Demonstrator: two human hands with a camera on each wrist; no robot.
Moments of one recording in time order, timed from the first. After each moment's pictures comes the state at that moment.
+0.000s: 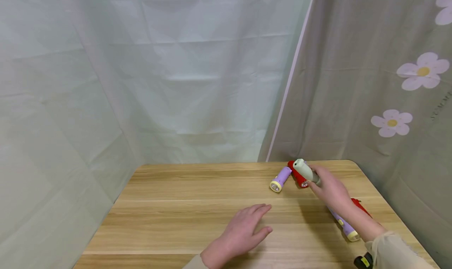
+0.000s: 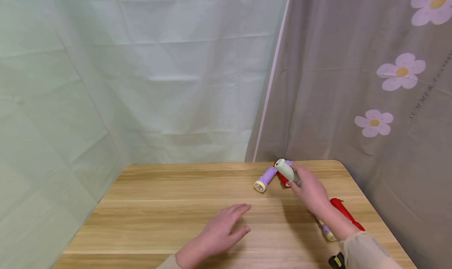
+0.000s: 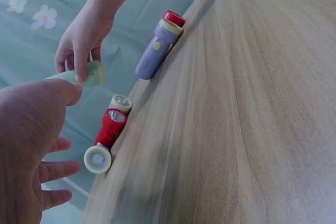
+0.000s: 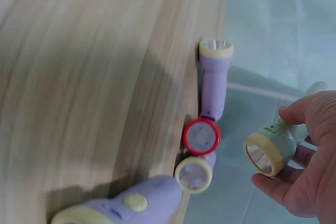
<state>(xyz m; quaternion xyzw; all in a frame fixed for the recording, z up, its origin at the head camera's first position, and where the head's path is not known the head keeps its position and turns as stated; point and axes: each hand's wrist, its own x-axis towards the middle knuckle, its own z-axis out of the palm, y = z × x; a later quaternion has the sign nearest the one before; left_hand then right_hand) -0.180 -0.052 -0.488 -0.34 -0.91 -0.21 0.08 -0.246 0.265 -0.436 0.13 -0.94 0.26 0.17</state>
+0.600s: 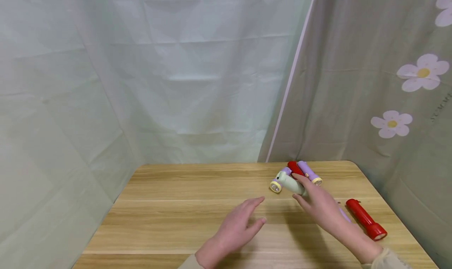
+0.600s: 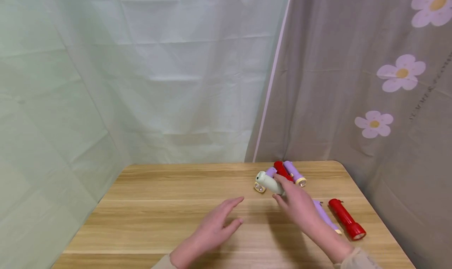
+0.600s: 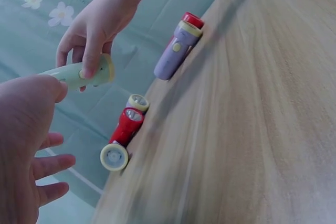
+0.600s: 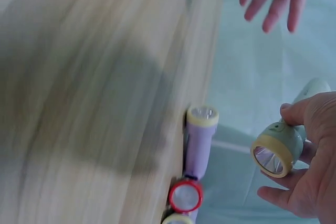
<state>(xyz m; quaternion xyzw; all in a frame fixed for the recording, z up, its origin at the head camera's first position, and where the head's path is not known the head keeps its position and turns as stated) -0.182 -0.062 -0.477 -0.31 -0.90 -0.30 0.09 -0.209 0.220 -0.441 0.17 -0.93 0.25 0.19</state>
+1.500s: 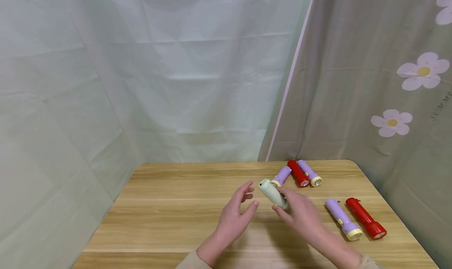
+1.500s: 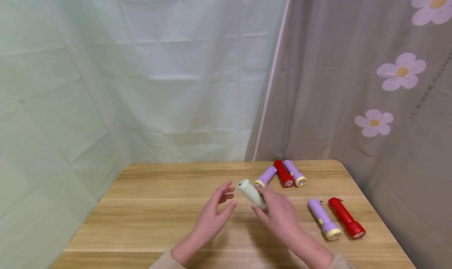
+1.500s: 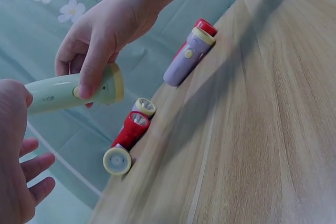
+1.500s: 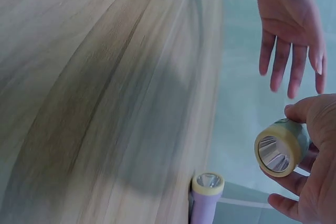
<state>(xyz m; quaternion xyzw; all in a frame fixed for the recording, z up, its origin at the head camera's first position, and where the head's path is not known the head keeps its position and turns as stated) -0.190 -0.059 -0.468 -0.19 -0.82 -0.53 0.08 -0.191 0.169 -0.455 0.18 -0.93 0.25 0.21</state>
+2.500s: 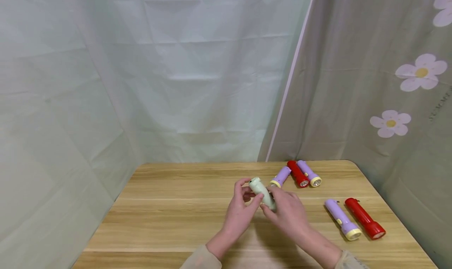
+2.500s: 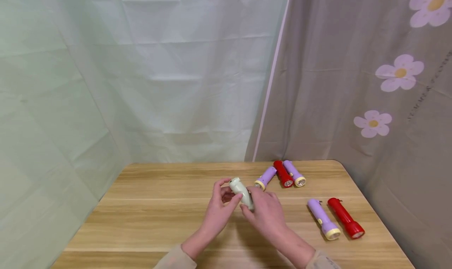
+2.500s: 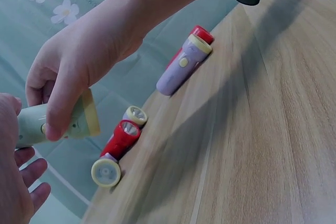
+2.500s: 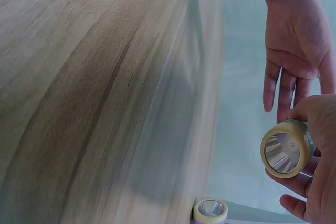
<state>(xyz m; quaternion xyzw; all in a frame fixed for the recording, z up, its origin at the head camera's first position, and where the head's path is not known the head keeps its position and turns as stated) -0.202 -0.035 -0.469 -0.14 -0.76 -0.63 0.09 -0.198 0.136 -0.461 0.17 -0.93 0.22 0.23</state>
